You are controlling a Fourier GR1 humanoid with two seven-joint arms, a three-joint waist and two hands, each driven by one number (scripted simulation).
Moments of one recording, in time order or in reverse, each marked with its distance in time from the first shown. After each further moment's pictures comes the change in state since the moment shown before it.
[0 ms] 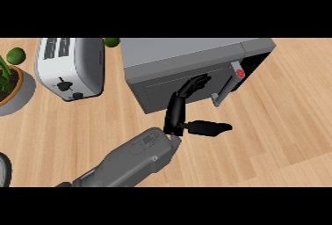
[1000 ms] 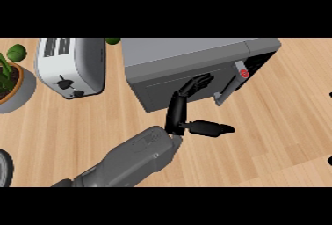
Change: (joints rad) left arm -0.028 0.000 -0.026 0.019 0.098 -0.028 -0.106; right arm -0.087 0.092 0.076 0.165 -0.236 0.079 0.056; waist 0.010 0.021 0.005
